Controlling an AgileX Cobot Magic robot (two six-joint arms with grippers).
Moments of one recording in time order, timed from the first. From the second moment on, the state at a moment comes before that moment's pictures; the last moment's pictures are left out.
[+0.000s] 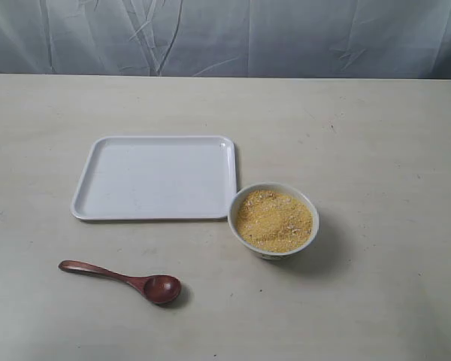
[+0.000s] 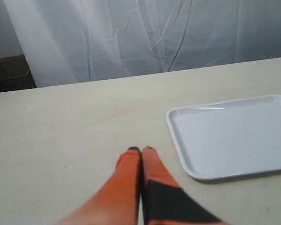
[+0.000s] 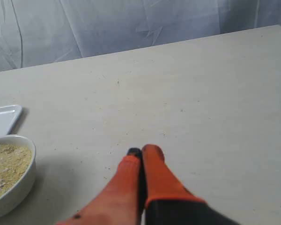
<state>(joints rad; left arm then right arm) -0.09 0.00 0.00 -0.02 0.26 0.11 0.04 0.01 0.00 0.01 0.38 0.11</state>
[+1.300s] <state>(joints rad) -0.09 0.00 0.00 -0.02 0.26 0.11 0.04 0.33 -0.42 0.05 0.46 0.04</state>
